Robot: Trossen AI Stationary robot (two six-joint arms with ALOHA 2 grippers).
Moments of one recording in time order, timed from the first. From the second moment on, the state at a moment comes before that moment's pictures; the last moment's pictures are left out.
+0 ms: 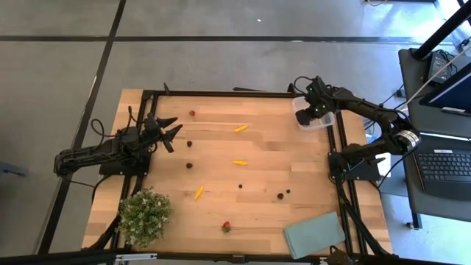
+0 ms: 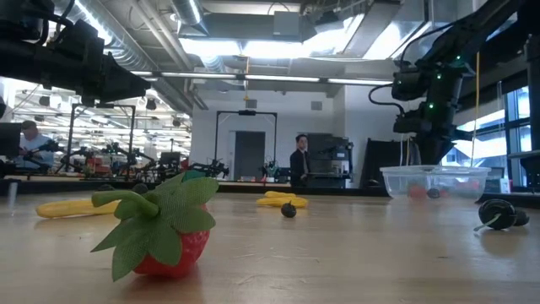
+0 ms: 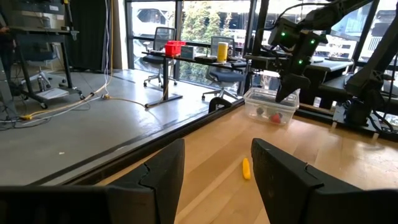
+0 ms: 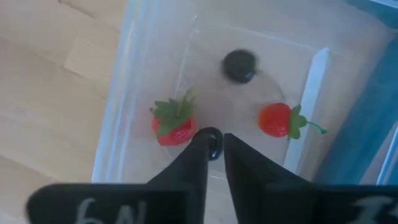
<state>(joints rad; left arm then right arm) 0.22 0.00 0.06 -0.06 -0.43 -0.10 -0.98 1.33 0.79 -0.74 0.02 0.15</state>
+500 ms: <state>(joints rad) 0.22 0.00 0.06 -0.06 -0.43 -0.10 -0.90 1.32 0.97 -0.82 -0.35 -0.22</state>
